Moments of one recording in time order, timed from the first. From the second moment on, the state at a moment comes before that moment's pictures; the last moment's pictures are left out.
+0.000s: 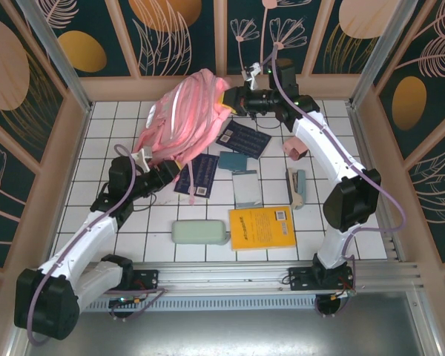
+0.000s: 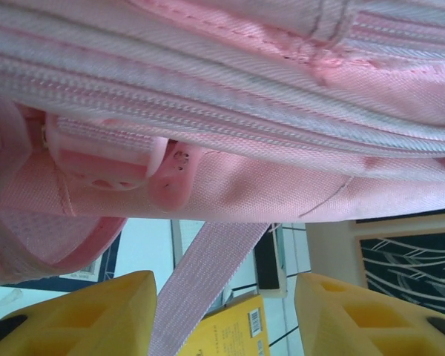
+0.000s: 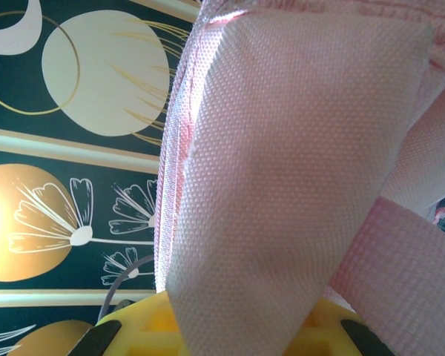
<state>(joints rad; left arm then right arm) -0.27 0.99 0.56 0.03 0.49 -0.95 0.43 1.80 1.82 -0.42 -0.85 0.89</state>
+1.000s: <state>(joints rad) -0.25 1.11 0.50 0.30 0.47 -1.08 0.44 1.80 1.82 -0.41 -0.84 0.92</state>
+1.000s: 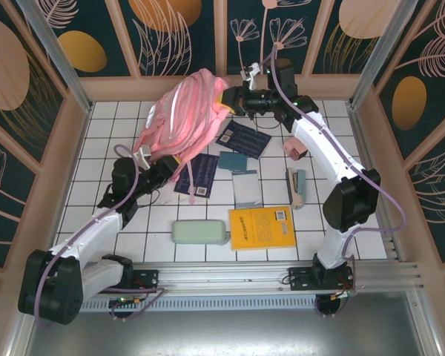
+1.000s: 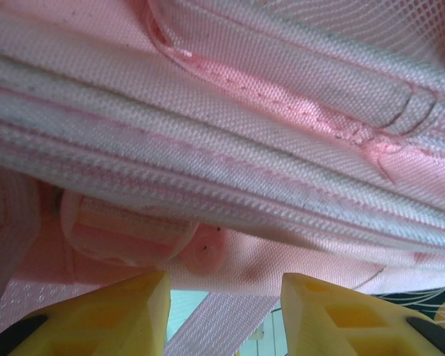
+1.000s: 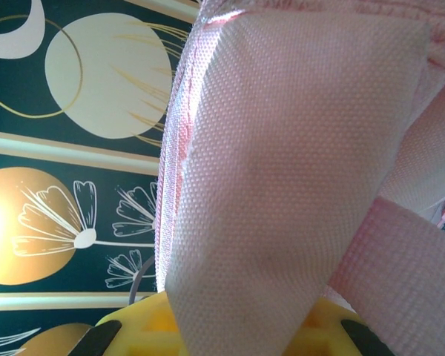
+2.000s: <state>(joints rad) -0.25 1.18 0.58 0.24 0.43 -0.95 0.50 1.80 1.86 -0.46 -0.76 0.87</state>
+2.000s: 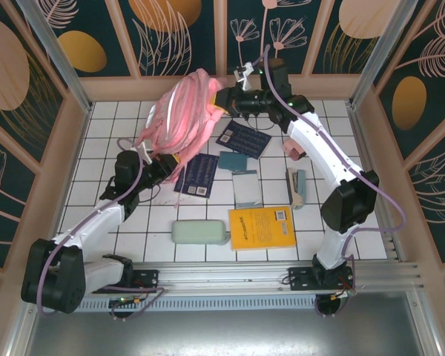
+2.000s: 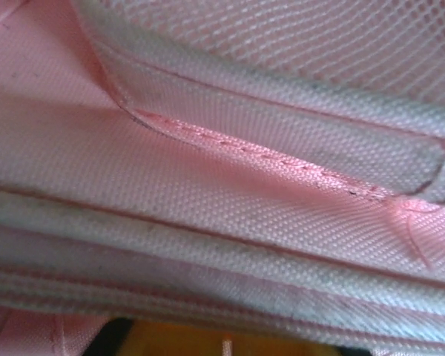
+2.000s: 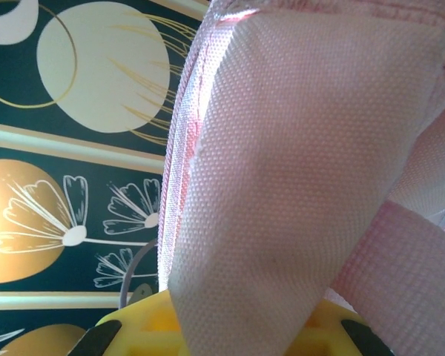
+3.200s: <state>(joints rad) -0.23 1.11 0.79 -0.03 0.44 -0.98 0.69 1.79 1.73 -0.38 -0.32 0.71</state>
